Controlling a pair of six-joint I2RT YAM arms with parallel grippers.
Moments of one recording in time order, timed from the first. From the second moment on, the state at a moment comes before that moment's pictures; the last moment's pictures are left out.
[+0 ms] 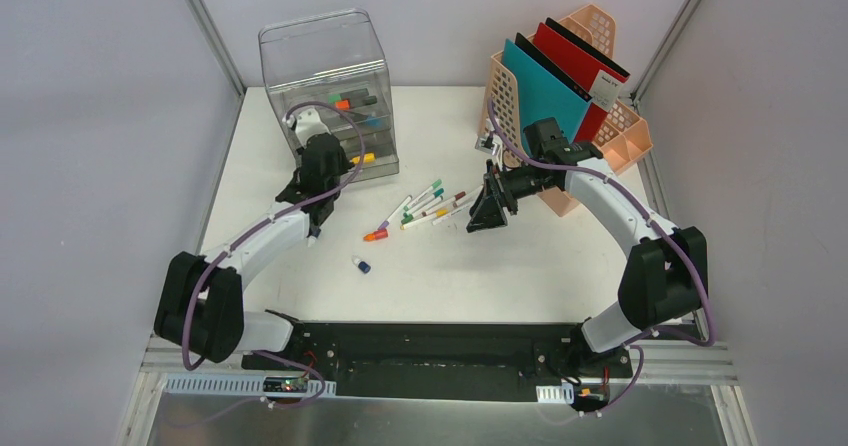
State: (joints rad) left arm -0.37 1.30 0.80 0.15 -0.51 -0.49; right arm 0.37 1.55 1.25 -0.89 -1.11 -0.42
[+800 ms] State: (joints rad) left arm -0.35 1.30 0.84 0.16 -0.24 -0.44; right arm 0.37 1.54 1.25 -0.90 -1.08 -0.44
